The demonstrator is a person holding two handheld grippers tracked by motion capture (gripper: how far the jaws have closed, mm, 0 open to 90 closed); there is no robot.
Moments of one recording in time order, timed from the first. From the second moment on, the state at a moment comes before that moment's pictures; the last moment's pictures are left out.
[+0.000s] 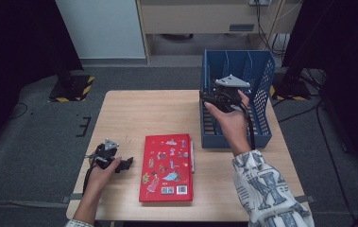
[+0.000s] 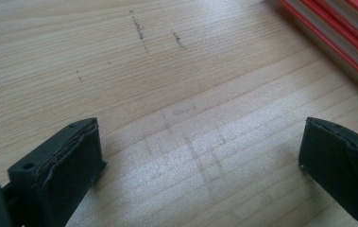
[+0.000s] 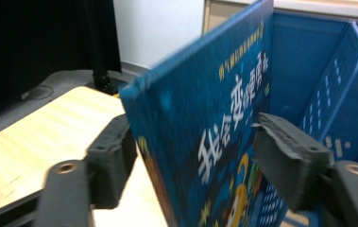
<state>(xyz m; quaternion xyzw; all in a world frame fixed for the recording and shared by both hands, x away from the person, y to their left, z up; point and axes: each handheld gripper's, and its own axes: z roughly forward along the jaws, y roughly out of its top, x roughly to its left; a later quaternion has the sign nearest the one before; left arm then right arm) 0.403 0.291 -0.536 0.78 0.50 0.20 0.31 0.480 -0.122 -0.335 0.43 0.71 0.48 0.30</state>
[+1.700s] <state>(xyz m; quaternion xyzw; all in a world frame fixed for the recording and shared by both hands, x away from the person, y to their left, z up) 0.383 0.264 -0.503 0.78 0.44 0.19 0.40 0.364 -0.106 -0.480 0.31 0.83 0.44 0.13</state>
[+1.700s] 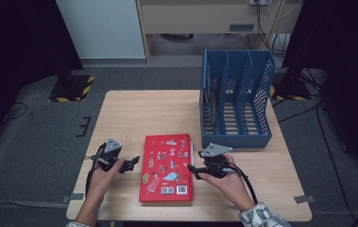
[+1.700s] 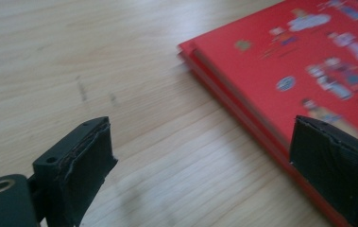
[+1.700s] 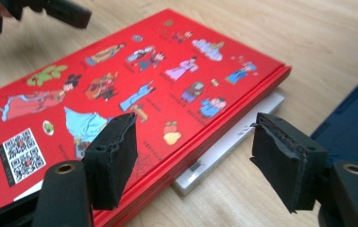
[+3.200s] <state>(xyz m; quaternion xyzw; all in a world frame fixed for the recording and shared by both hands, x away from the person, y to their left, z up) 0.388 0.214 -0.515 0.81 0.40 0.07 0.42 0.367 -0.079 -0.512 0.33 0.85 0.41 0.06</state>
